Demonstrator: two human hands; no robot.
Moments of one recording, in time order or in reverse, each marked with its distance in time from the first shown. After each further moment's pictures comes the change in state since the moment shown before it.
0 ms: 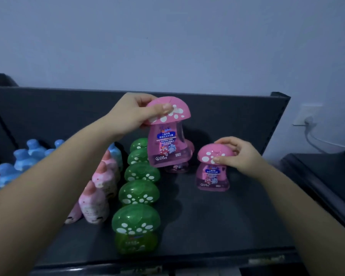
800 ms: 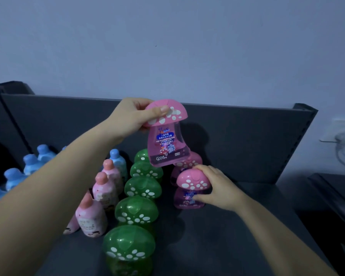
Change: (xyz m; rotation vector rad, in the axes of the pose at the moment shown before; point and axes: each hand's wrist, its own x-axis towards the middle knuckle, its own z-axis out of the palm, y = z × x) left_hand 0.037 -0.014 0.001 -0.011 0.199 -0.107; right_hand 0.056 0.069 0.048 -0.577 -0.272 -0.250
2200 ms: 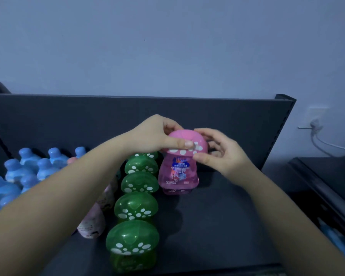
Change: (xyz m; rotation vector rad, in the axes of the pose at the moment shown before) left_hand -0.011 -0.007 0.031 0.225 -0.424 0.067; right_hand -0.014 -0.093 -0.062 0.693 0.226 -0.082
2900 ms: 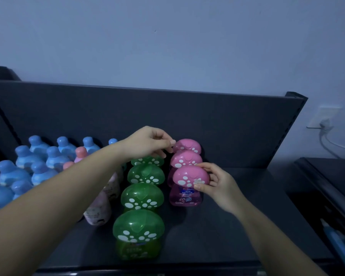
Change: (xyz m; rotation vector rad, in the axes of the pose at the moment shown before) left_hand -0.012 -0.057 0.007 -0.108 0.029 -0.187; right_hand -0.050 0.073 0.028 0.002 0.098 0.297
